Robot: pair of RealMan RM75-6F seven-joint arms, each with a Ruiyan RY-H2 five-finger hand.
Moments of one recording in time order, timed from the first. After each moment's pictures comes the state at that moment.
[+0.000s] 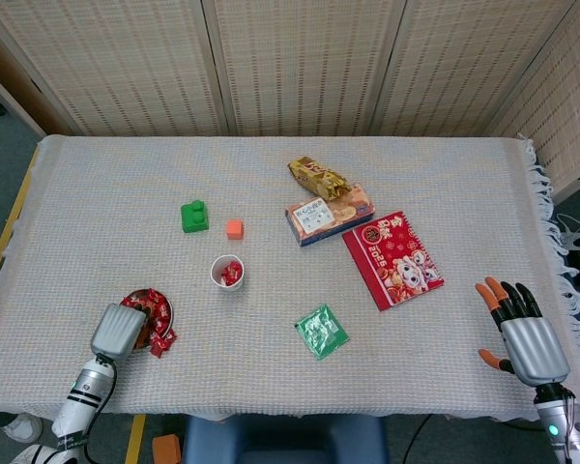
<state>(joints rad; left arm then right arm) -0.37 -1.64 0.00 -1.08 1.48 1.25 0.34 0.11 -1.12 0.00 -1.63 -1.53 1.38 -0.15</state>
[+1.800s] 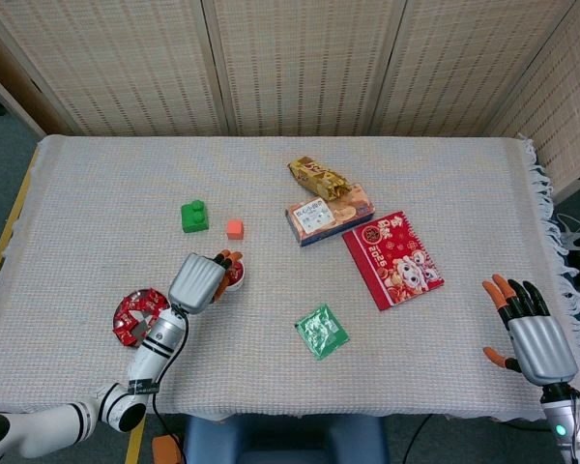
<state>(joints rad) -0.69 -1.72 -0.20 -1.26 1.41 1.14 0.44 0.11 -1.11 0.01 -1.63 -1.54 1.40 -0.11</state>
